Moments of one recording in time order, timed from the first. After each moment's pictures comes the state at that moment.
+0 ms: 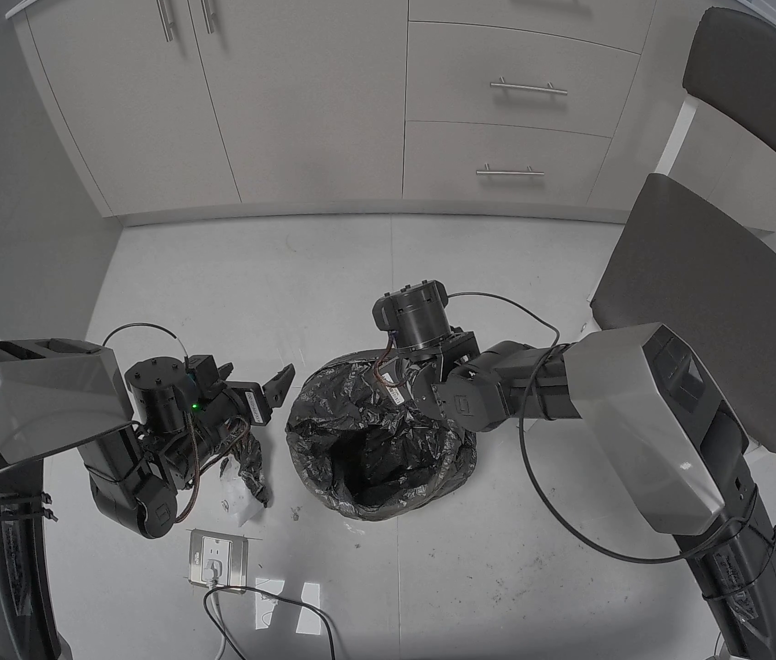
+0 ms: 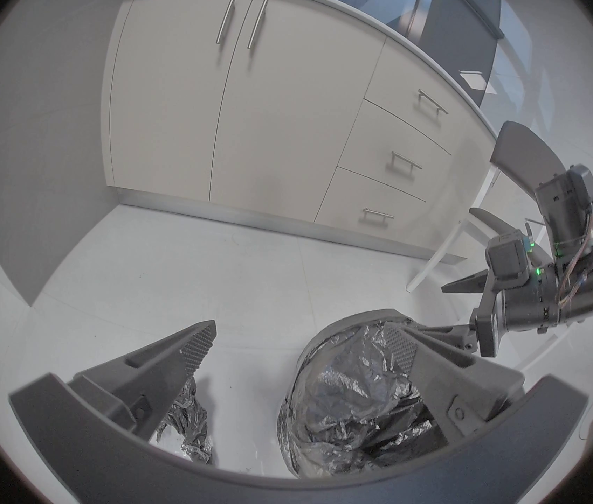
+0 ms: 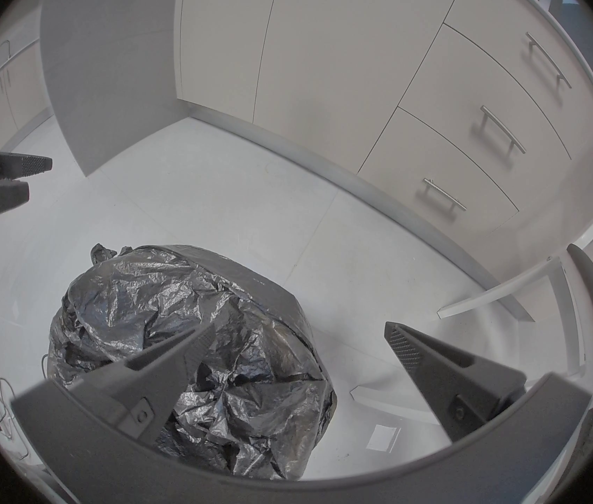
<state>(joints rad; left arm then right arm) -0.26 2.32 -0.69 -1.52 -0.05 -0.21 0.68 2.60 -2.00 -0.09 -0.54 -0.22</state>
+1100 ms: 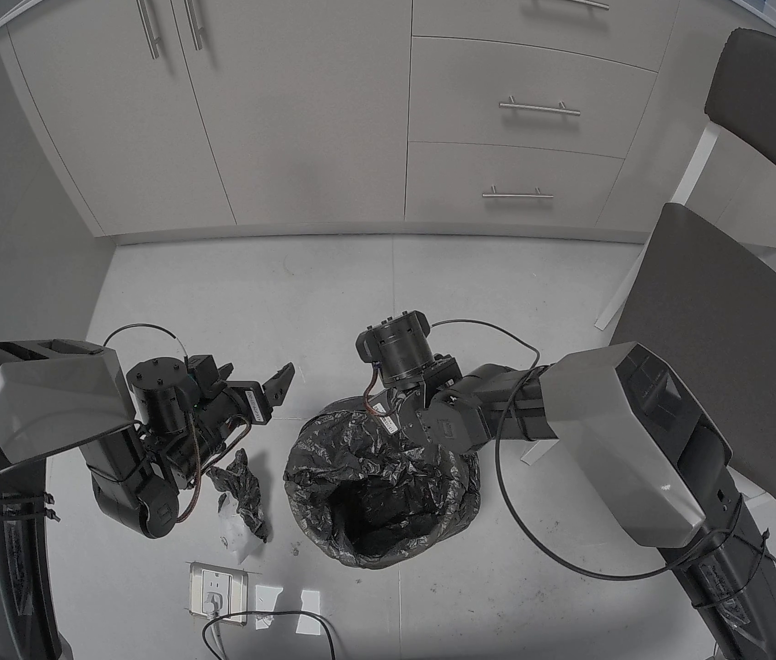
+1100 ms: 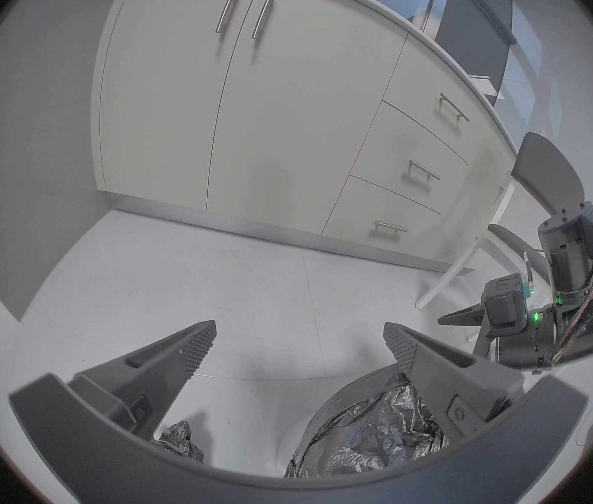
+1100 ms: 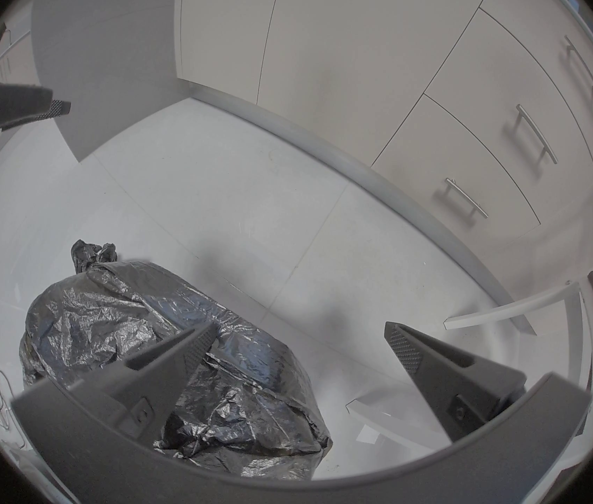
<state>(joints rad) -0.27 2.33 -0.70 -1.53 -0.05 -0.23 0.71 2.65 -2.00 -0.04 -0.56 -0.21</state>
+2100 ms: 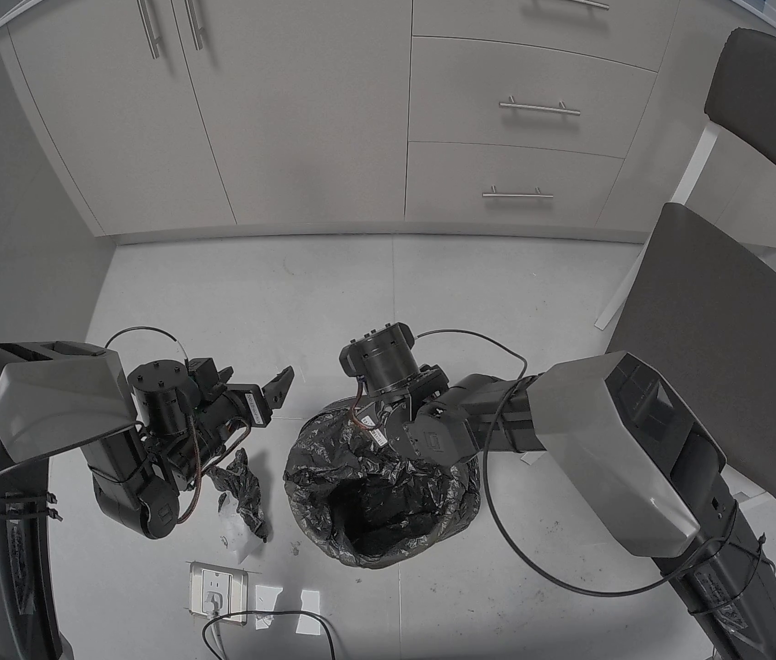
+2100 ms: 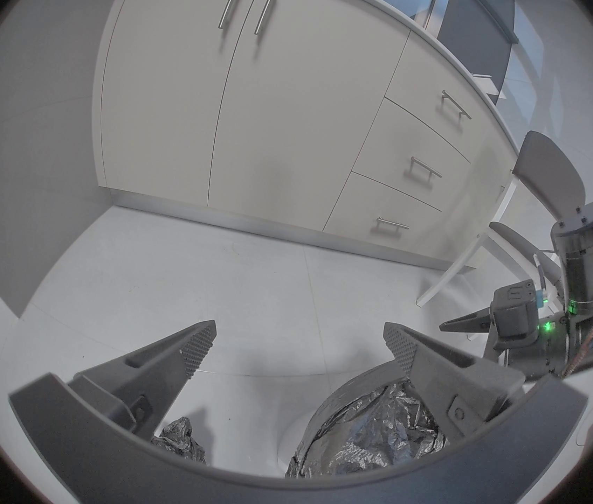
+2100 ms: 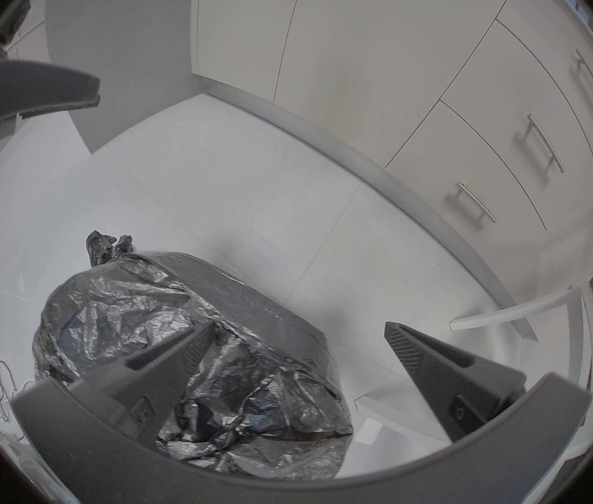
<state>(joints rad) -0.26 2.35 -0.70 -1.53 -0.05 -0.23 0.74 2.65 -2.00 -0.02 -0.57 -0.20</state>
